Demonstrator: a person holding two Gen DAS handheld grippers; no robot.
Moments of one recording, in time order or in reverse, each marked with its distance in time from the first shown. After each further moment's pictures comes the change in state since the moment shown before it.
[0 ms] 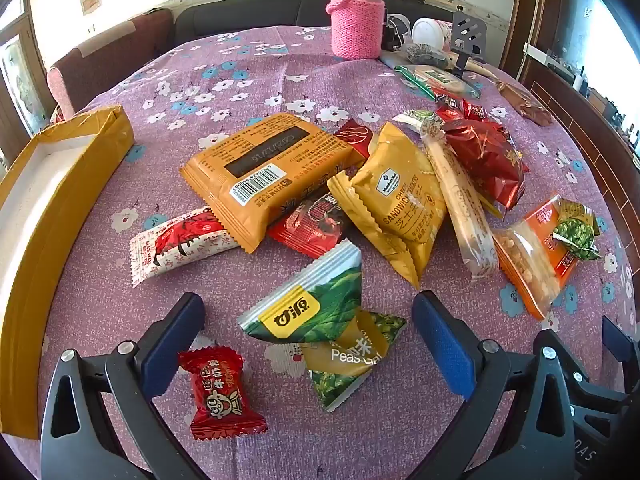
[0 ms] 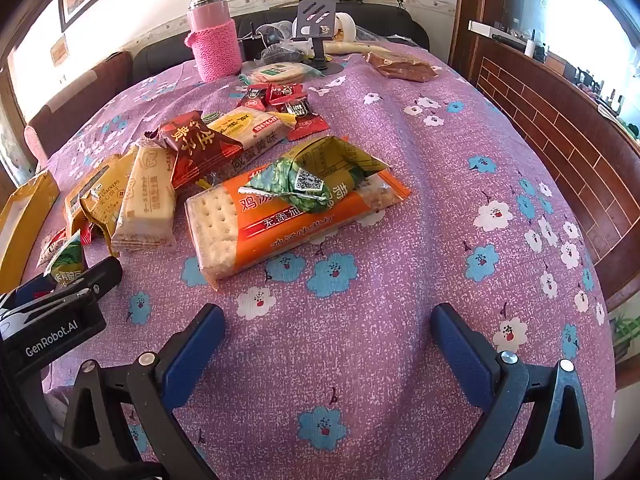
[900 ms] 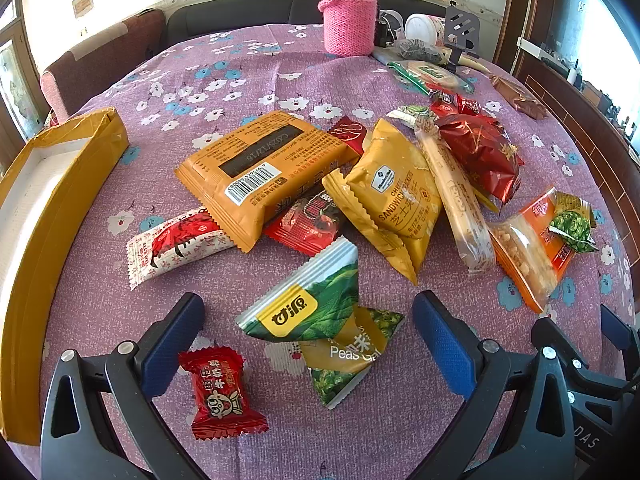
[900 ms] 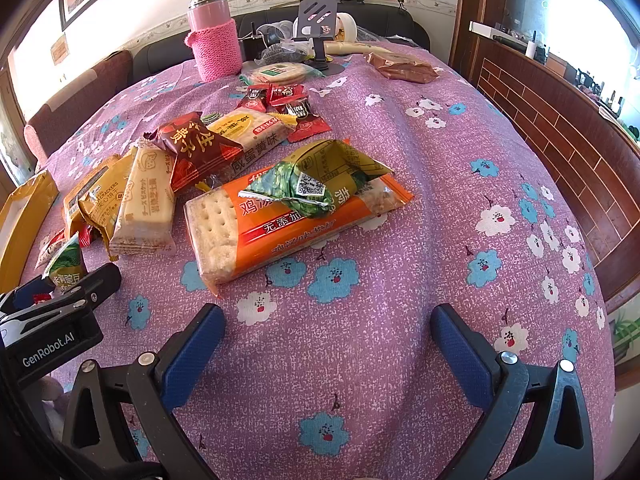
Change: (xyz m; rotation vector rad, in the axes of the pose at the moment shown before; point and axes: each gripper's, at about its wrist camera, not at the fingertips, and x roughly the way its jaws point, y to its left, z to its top) left arm 0.000 -0.001 -0.002 0.019 0.005 -0.012; right arm 0.002 0.001 0.003 -0.002 0.000 -0.002
